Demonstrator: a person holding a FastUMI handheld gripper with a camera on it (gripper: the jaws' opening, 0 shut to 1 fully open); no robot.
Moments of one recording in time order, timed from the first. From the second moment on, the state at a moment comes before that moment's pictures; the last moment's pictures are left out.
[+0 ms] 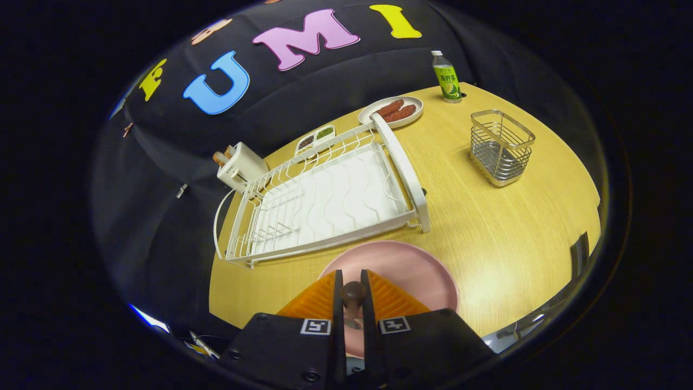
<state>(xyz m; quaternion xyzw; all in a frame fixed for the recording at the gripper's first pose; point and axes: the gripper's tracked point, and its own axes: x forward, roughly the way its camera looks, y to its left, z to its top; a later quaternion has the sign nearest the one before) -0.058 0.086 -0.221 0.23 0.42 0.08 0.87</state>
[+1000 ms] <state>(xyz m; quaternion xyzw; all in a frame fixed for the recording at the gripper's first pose) -0.024 -0.028 -0.063 0.09 0.20 0.13 0.97</state>
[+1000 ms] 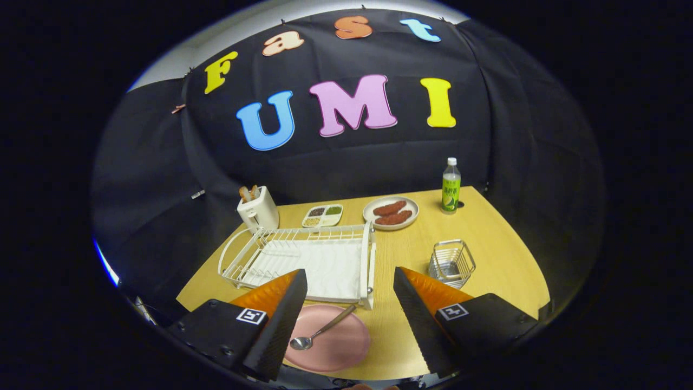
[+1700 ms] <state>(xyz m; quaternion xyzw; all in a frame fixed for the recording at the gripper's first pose) -0.010 -0.147 0.058 0.06 0.01 0.16 0.98</state>
